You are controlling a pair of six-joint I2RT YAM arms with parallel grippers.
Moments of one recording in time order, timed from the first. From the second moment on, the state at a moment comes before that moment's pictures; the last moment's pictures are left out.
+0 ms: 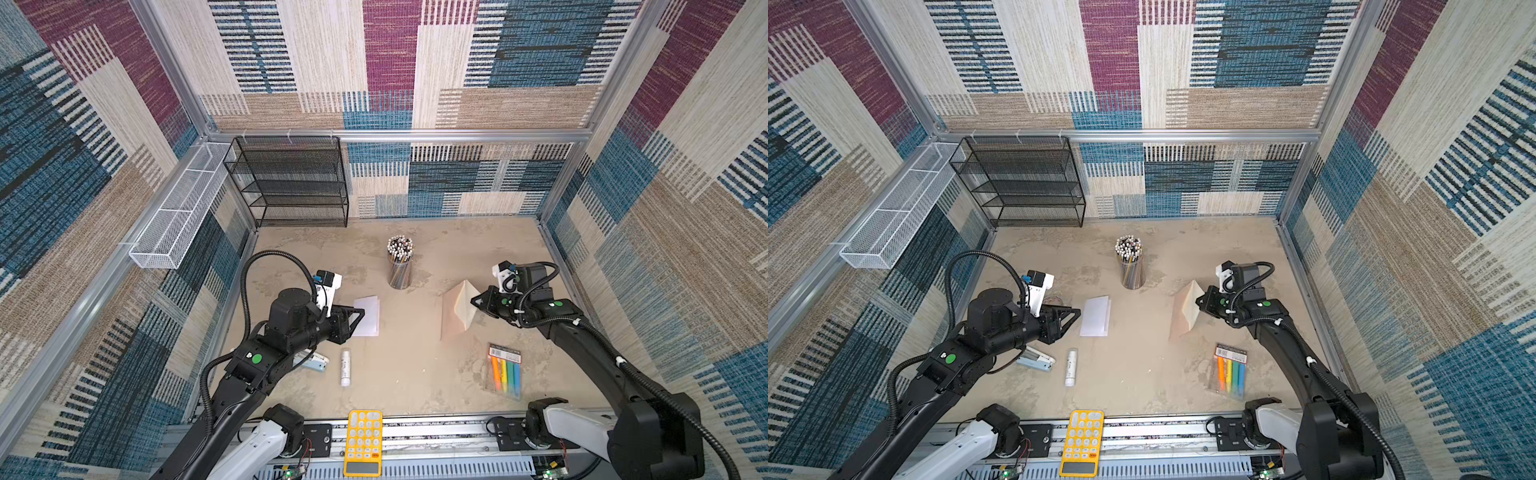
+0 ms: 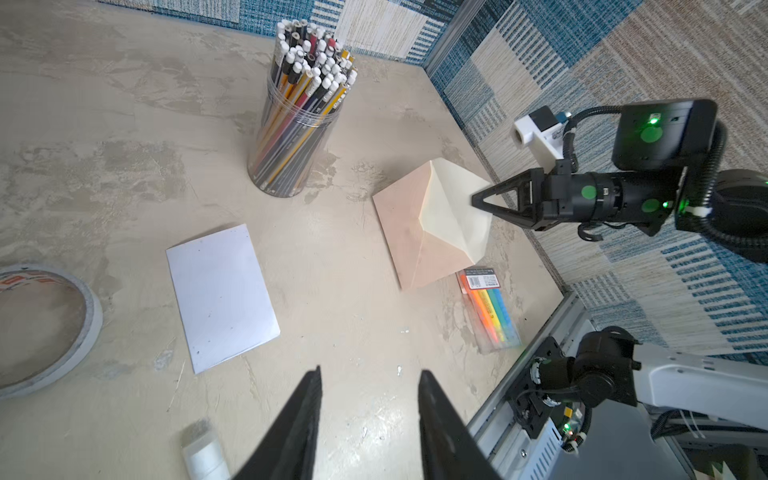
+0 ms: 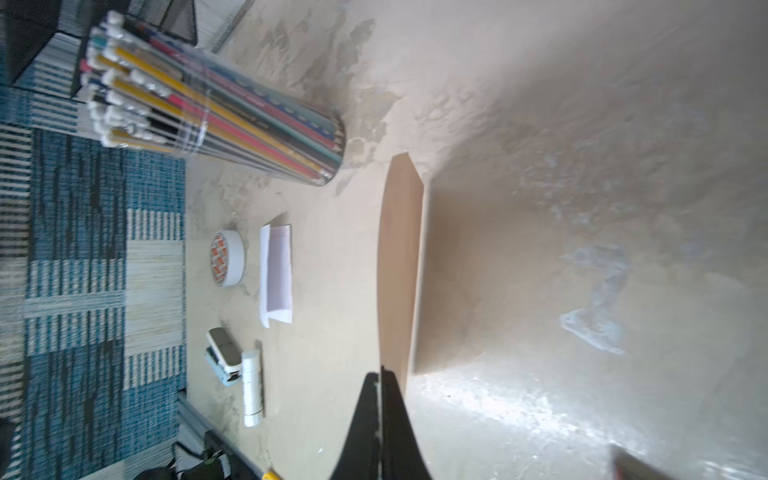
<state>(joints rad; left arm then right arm) -0.47 0.74 0.82 -0.58 0.32 -0.39 0.18 1.14 0.79 -0.48 -0.49 0.60</state>
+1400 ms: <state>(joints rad) -0.47 0.62 0.81 -0.72 0.27 -0.34 0.57 1.24 0.67 -0.17 -0.44 0.98</state>
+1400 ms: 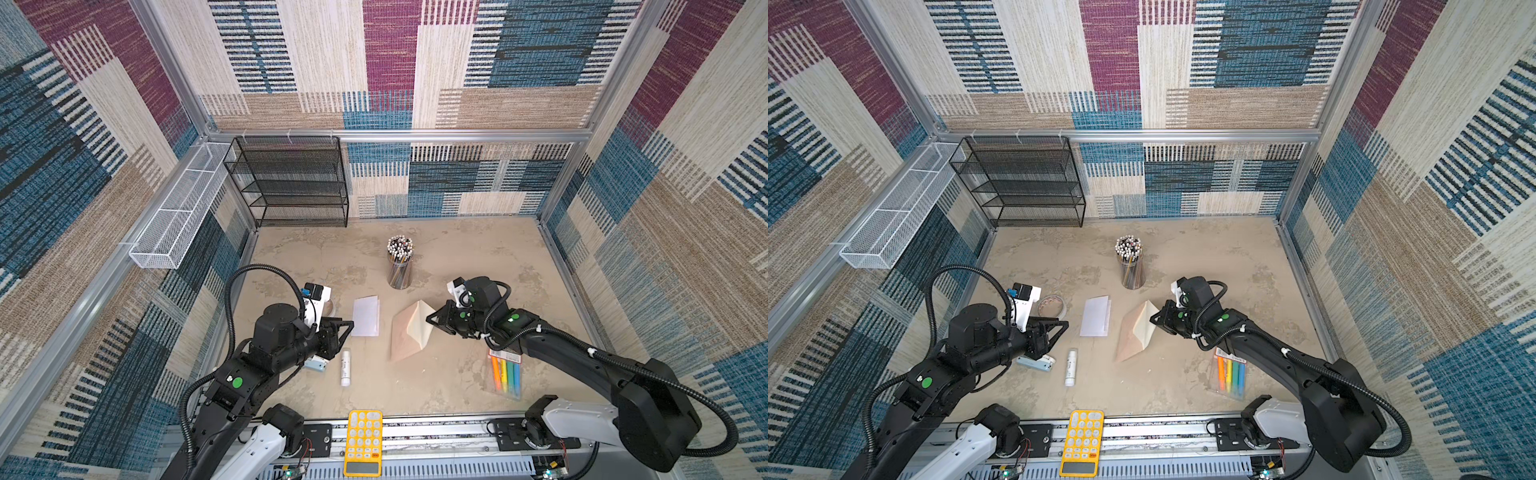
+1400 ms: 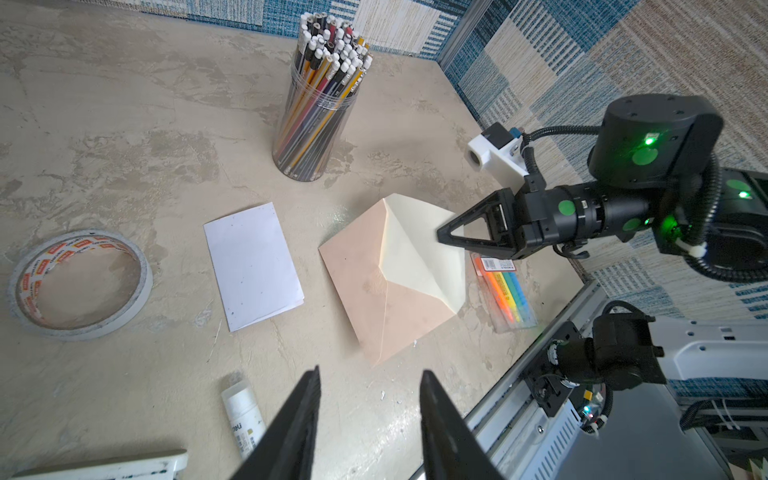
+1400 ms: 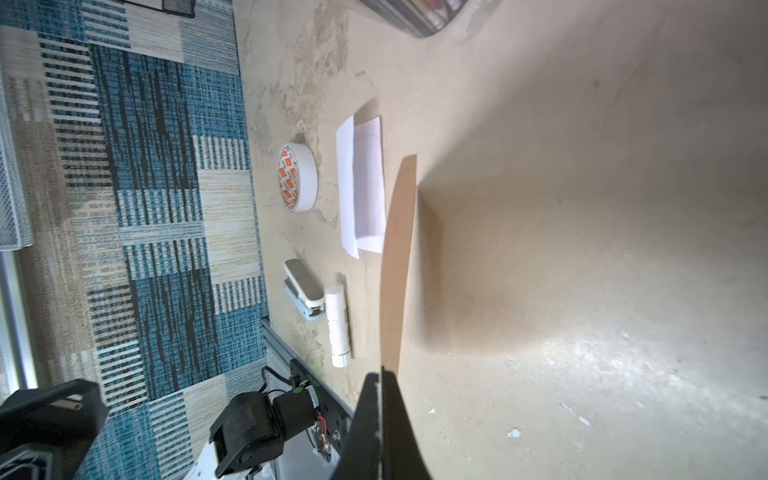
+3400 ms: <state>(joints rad) -0.47 0.79 0.81 -0.72 0.20 -0.40 0.58 1.31 0.91 -0.41 -0.25 0.69</state>
